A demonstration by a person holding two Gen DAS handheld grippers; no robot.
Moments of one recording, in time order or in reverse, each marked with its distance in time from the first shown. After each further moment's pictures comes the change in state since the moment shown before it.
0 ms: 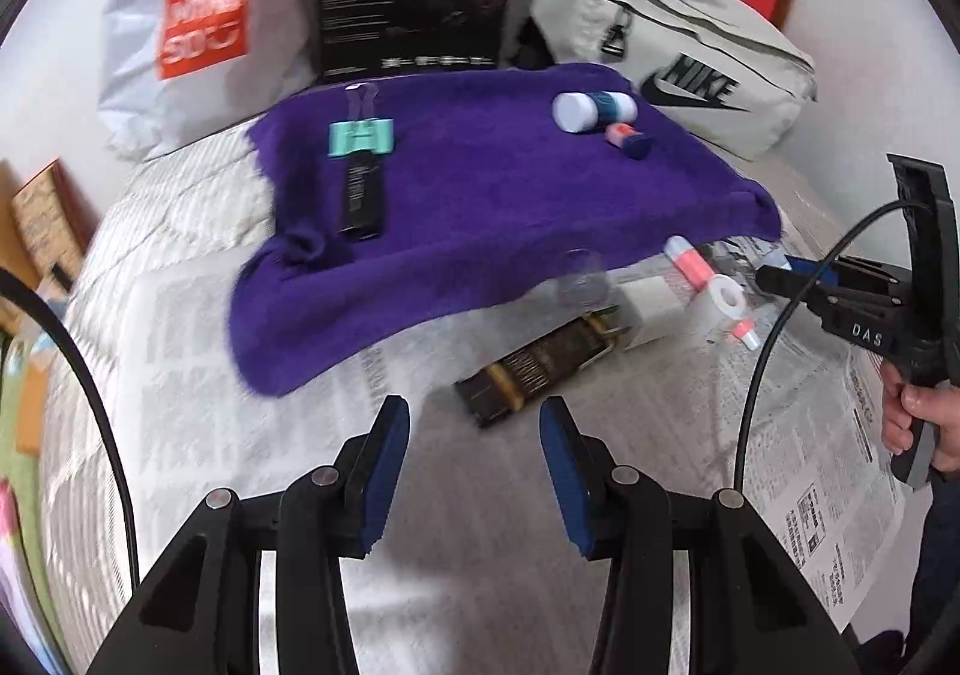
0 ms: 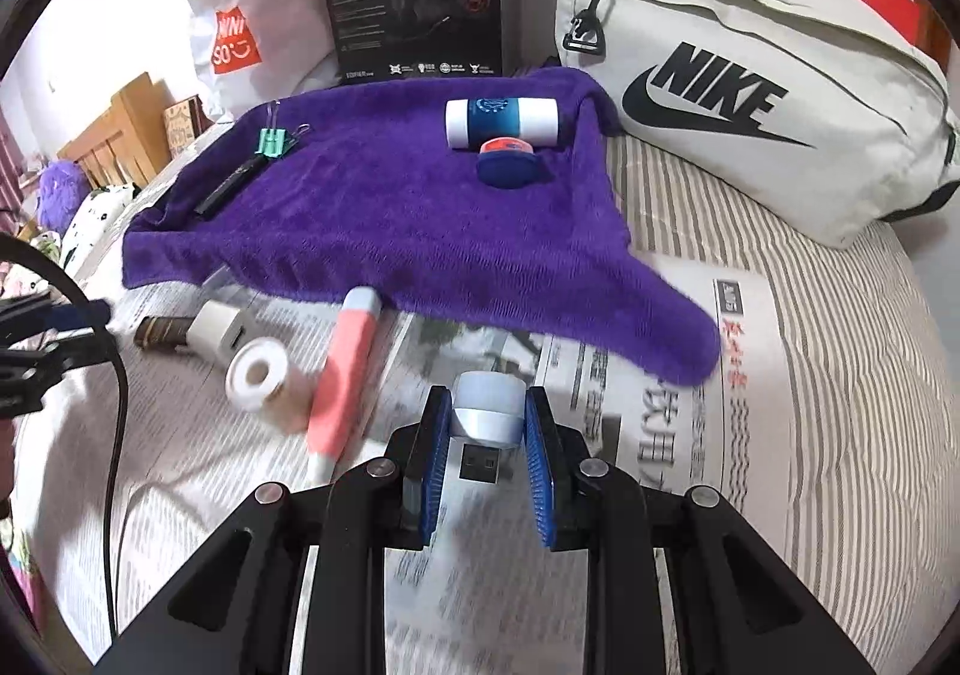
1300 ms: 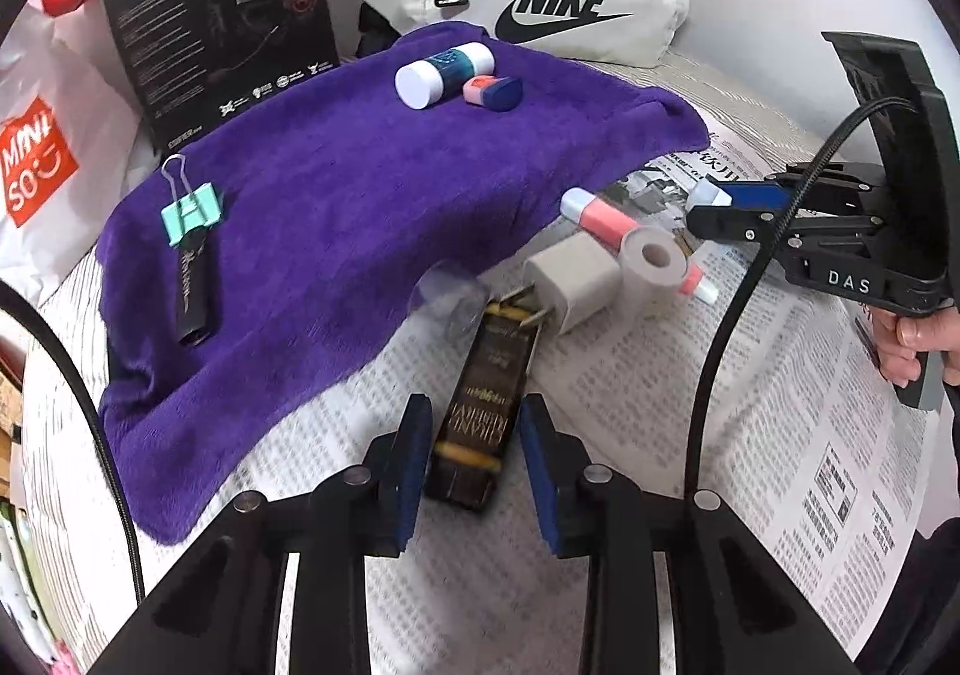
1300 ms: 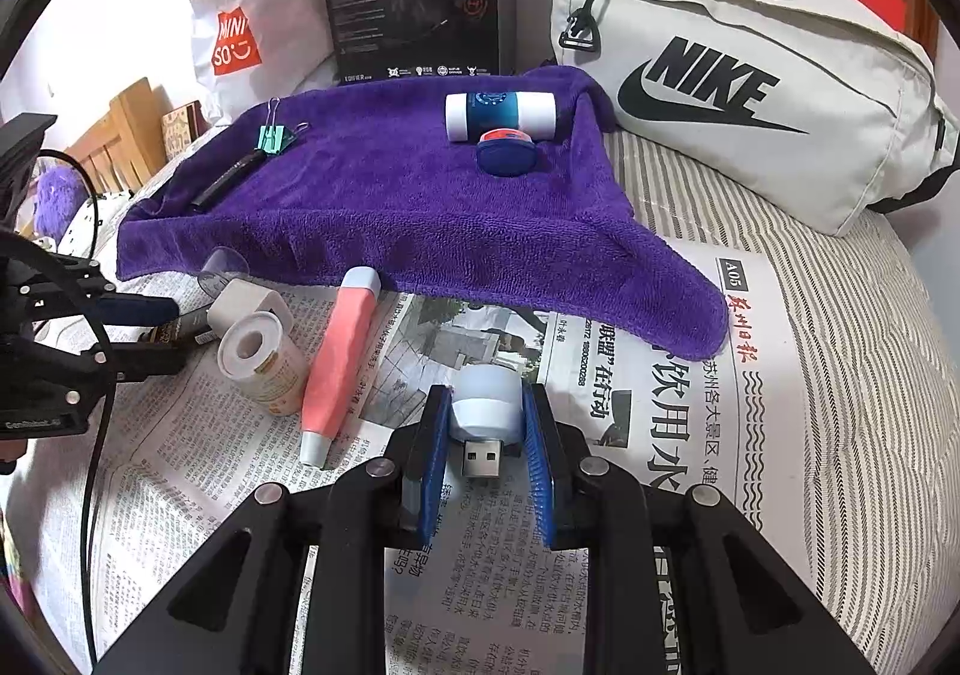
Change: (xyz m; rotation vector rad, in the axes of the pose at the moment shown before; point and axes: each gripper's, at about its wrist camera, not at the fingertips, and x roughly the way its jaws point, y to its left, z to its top) left arm 0.037 -0.052 0.015 0.322 0.043 -0.065; right arm 0.005 0.004 -0.010 0.003 -0.042 -0.022
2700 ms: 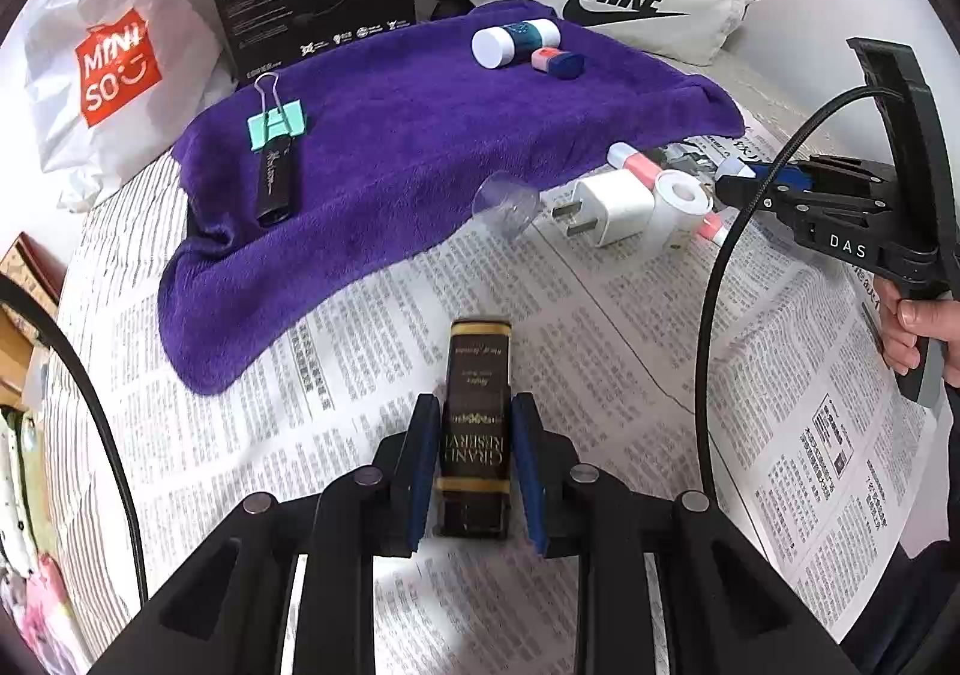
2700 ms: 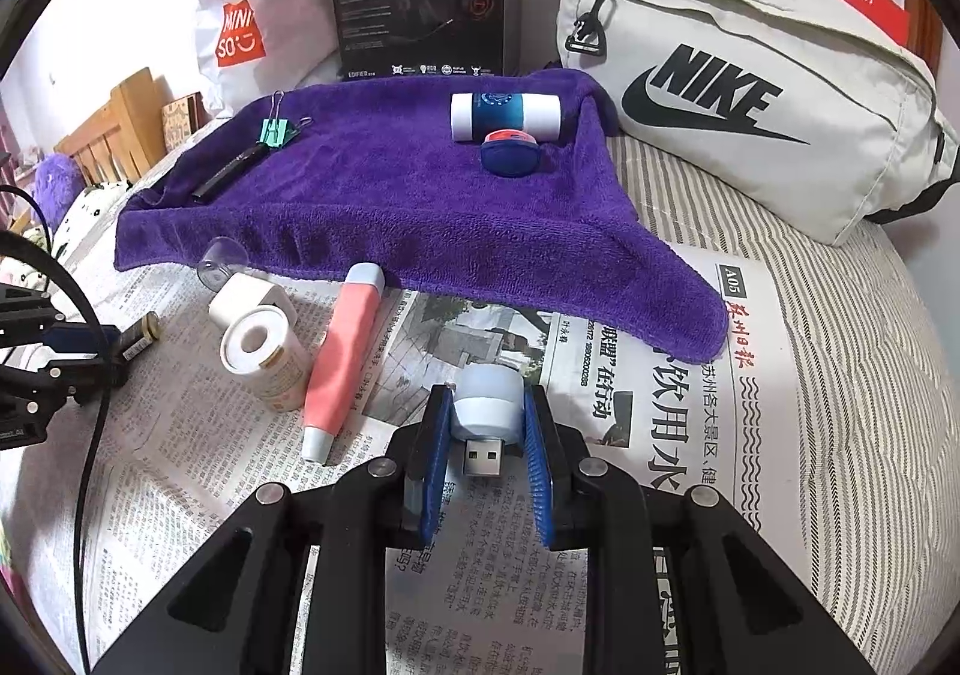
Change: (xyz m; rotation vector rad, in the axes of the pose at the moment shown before) left arm -0.030 0.007 -0.038 -0.147 0.059 0.080; right arm -0.001 0.004 0.000 -0.023 -0.001 -0.017
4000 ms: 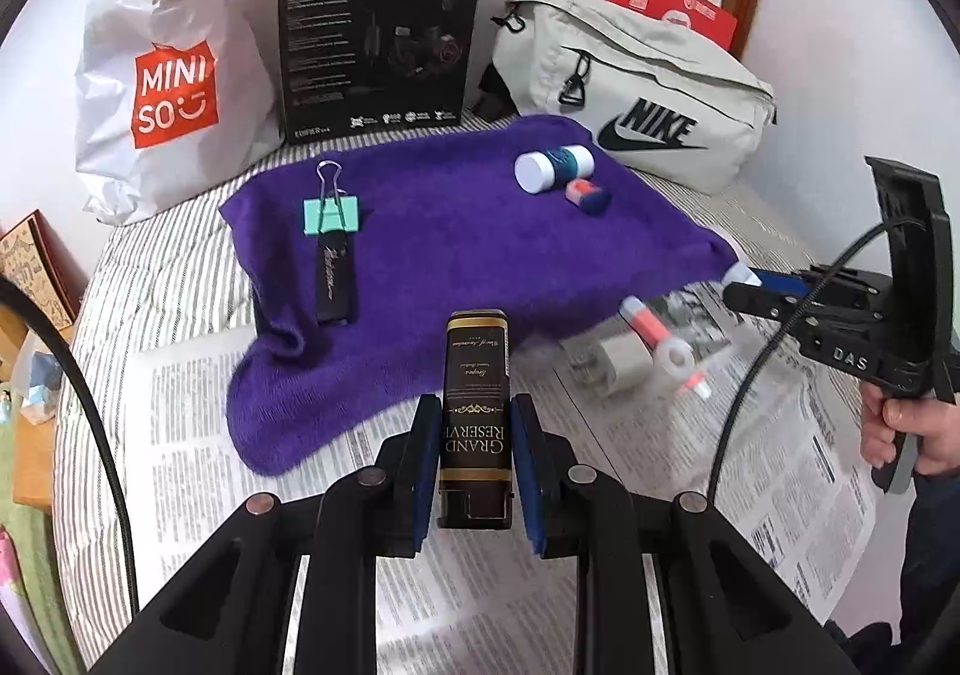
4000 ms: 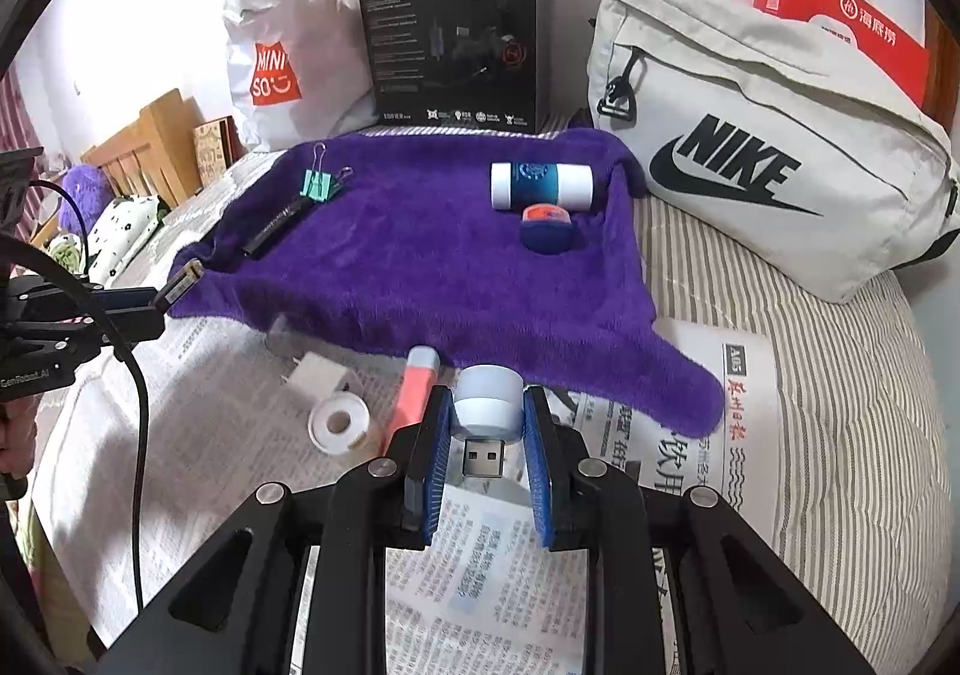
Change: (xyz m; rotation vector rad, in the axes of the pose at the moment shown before) left arm -0.038 0.037 0.035 -0.149 -0.172 -0.060; right arm -0.031 0.007 0.042 -0.011 -0.031 0.067
